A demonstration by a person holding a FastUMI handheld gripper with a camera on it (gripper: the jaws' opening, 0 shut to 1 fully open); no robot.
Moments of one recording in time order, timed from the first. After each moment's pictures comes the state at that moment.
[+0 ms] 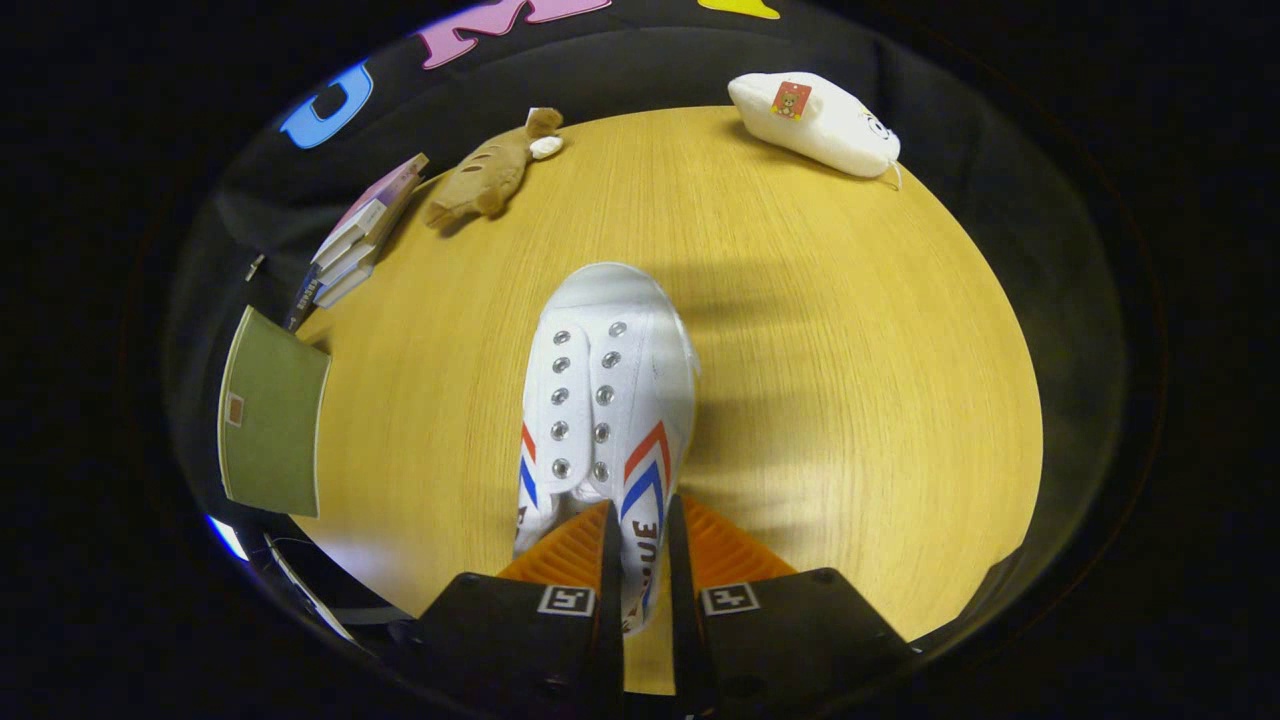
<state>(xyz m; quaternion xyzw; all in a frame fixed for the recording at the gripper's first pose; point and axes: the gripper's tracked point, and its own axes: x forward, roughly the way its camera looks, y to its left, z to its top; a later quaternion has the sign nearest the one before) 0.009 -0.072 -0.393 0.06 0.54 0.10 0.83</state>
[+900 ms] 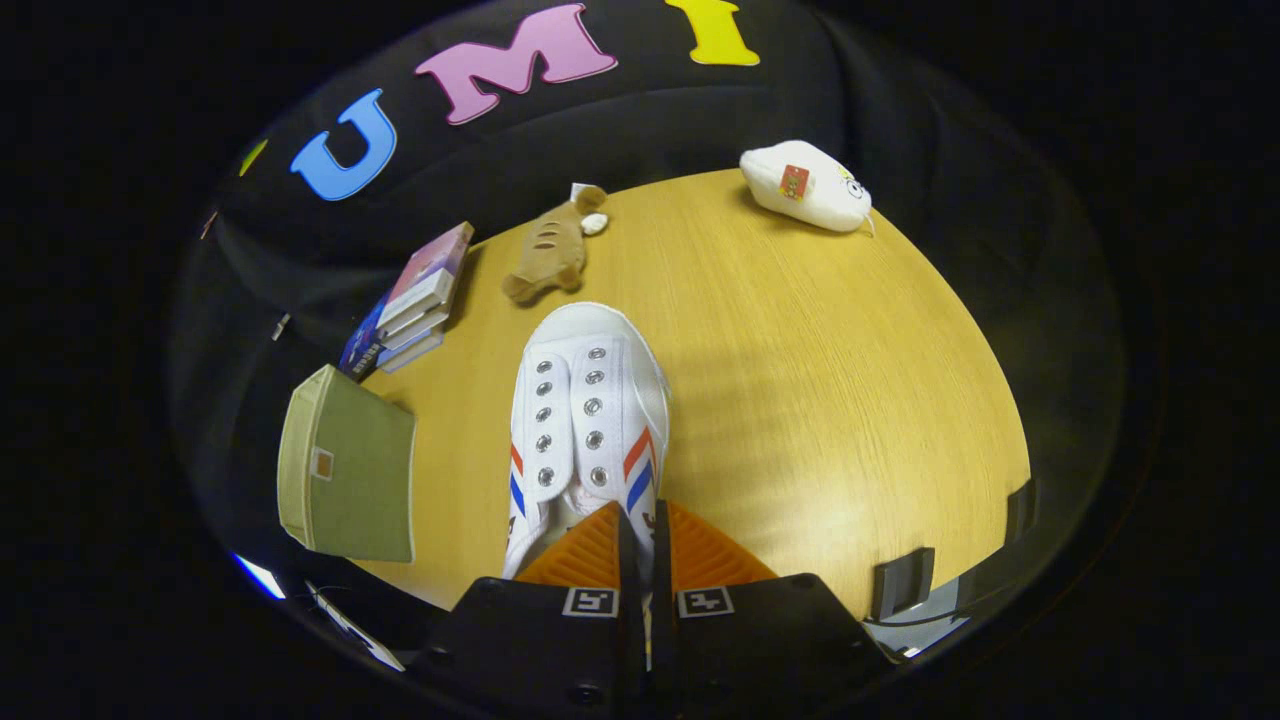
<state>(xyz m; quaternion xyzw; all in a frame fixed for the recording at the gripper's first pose) -0.028 0.008 -0.268 0.13 0.46 0.08 0.87</state>
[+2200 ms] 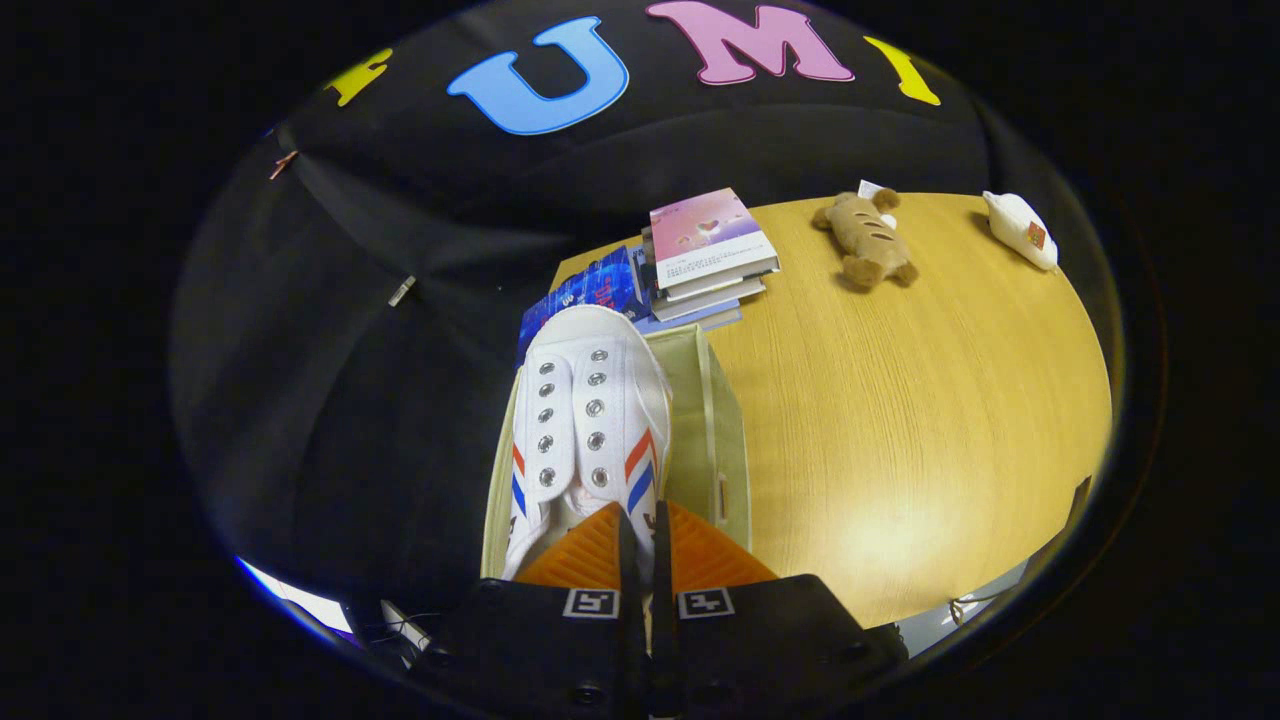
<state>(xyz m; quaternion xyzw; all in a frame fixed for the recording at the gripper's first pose) -0.057 0.398 -0.207 0.15 0.47 0.18 0.85</state>
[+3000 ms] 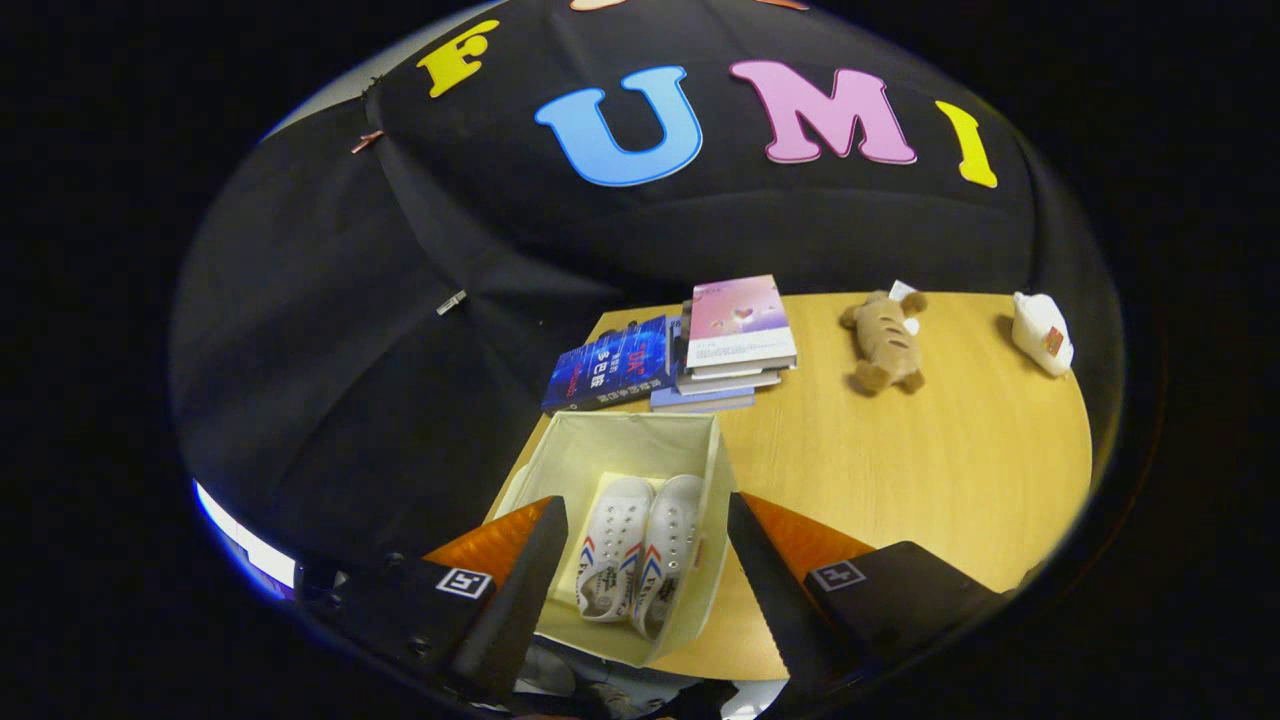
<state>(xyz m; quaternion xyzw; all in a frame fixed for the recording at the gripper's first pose) -0.034 0.356 -0.129 0.09 0.34 0.25 0.90</state>
